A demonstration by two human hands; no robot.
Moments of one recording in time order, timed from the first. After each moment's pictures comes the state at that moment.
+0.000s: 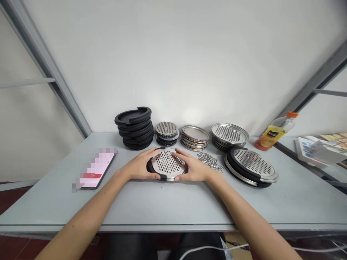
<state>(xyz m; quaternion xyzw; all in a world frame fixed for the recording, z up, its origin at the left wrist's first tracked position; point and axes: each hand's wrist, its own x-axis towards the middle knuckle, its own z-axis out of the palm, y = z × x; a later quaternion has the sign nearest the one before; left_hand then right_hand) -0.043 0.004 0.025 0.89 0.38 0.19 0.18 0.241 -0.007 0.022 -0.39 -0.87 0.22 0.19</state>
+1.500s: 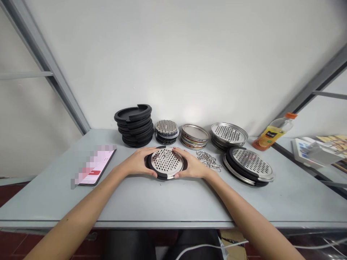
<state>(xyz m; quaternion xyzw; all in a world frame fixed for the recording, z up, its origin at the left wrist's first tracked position) -0.044 0.006 0.031 0.88 0.36 0.23 0.20 0.238 0.000 0.010 -0.38 -0.85 0.25 0.25</state>
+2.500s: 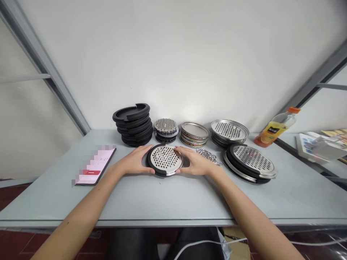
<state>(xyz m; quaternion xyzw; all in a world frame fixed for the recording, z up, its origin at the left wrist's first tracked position) -0.052 0.004 0.033 0.88 0.41 0.16 0.16 0.250 0.001 0.022 -0.35 -0.90 0.17 0.22</state>
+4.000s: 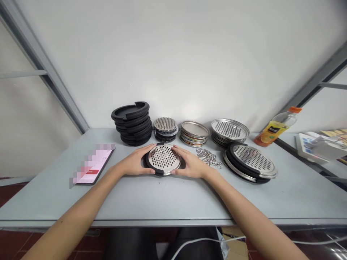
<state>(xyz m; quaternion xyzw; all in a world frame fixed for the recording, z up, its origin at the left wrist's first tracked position) -0.049 0.001 0.027 0.88 0.38 0.21 0.21 0.239 -0.002 0.006 -0.36 -0.88 0.18 0.25</state>
